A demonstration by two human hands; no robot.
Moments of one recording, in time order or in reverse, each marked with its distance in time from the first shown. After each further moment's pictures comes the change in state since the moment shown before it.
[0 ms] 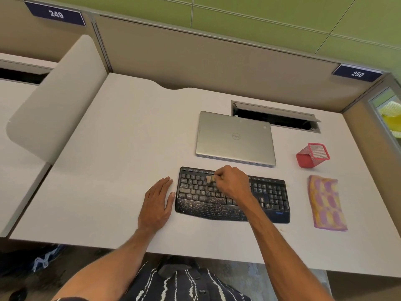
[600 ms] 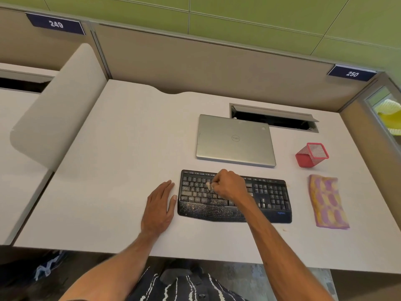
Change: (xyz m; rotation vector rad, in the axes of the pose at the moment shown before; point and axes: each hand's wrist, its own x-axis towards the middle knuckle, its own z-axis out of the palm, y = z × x) left_hand 0.000 0.000 -0.001 0.002 -0.003 0.002; right_hand 0.000 -0.012 0.007 -0.030 -0.117 0.033
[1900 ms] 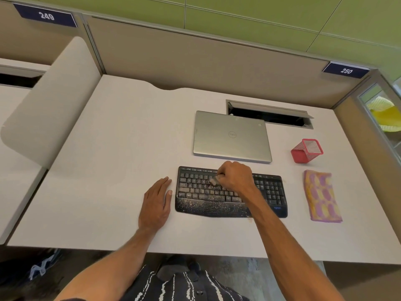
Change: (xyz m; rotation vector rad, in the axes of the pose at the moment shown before) left_hand 0.001 0.002 -0.003 -0.051 0.010 -0.021; right_hand -0.003 0.014 -0.027 -0.143 0.102 -0.038
